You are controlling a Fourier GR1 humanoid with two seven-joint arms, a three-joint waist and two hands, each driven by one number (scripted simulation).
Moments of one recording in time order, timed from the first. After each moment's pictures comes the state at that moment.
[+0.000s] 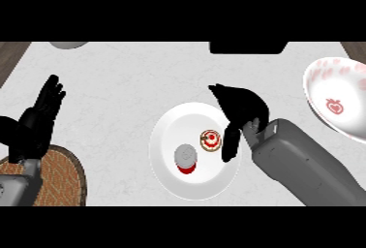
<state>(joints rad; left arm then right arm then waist) -0.16 0.45 -0.08 -1.50 0.19 0.25 0.08 -0.75 -0.35 0.61 -1.46 0.25 0.40 0.97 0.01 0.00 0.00</state>
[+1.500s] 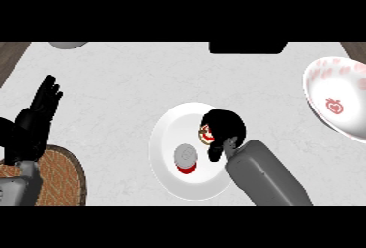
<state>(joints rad) -0.14 0.36 0.04 -1.54 0.08 0.15 0.13 -0.55 -0.08 0.49 -1.27 0.63 0.45 0.82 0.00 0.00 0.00</state>
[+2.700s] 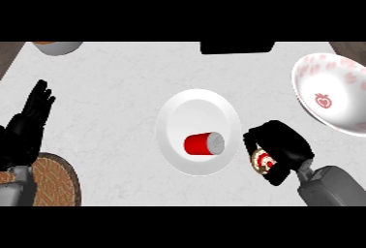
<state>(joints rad) -0.11 0.32 0.11 -1.55 0.04 0.11 0.13 -0.29 -0.51 0.50 -1.56 0.76 0.32 0.09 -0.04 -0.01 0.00</state>
